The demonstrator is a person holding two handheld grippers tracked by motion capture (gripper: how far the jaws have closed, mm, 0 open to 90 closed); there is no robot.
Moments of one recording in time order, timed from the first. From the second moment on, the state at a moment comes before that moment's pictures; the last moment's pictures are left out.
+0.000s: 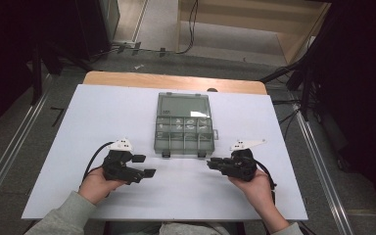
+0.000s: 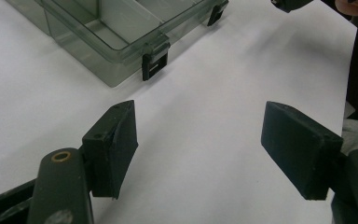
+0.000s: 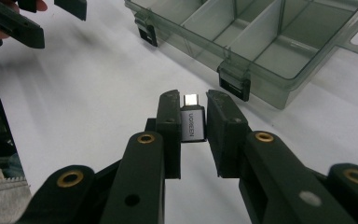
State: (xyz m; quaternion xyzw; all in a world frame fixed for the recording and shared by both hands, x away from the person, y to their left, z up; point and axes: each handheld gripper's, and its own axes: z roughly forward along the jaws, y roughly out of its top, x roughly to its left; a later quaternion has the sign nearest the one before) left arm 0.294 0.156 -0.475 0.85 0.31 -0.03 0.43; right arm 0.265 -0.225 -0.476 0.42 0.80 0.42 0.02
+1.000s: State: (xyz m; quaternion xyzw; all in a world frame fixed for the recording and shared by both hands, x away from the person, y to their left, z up) left arm 0.287 0.168 -0.477 0.84 0.33 -0.02 0.42; right arm 0.286 -0.232 -0.468 0.43 0.78 0.44 0.04
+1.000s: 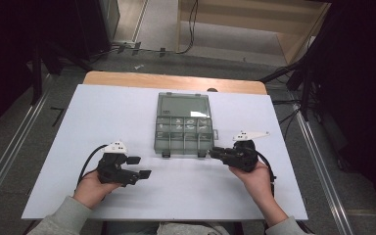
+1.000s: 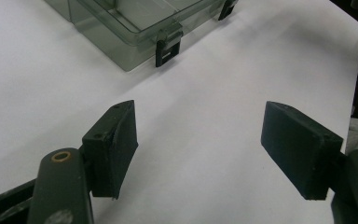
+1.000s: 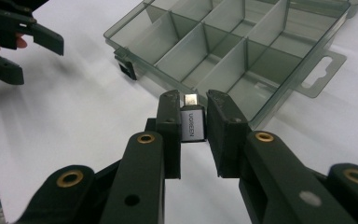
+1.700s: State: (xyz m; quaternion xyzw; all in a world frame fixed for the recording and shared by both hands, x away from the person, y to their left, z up) left arm 0.287 0.175 -0.477 0.84 0.34 -0.01 0.43; right arm 0.304 -0.229 -0.470 0.44 0.77 0.45 0.06
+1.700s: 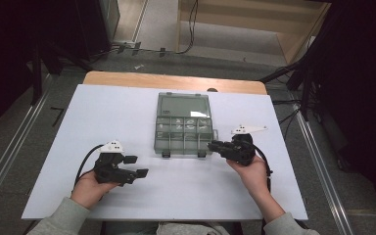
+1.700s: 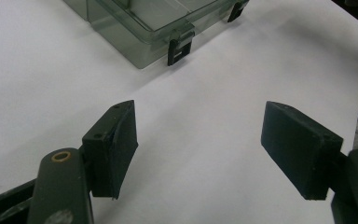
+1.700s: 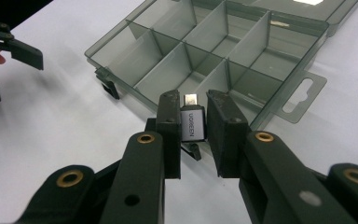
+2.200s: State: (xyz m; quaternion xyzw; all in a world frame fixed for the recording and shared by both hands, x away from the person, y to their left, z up) left arm 0.287 0.176 -0.478 0.84 0.34 -0.01 0.42; right arm 0.322 -0.225 -0.472 0.46 0.77 0.45 0.06
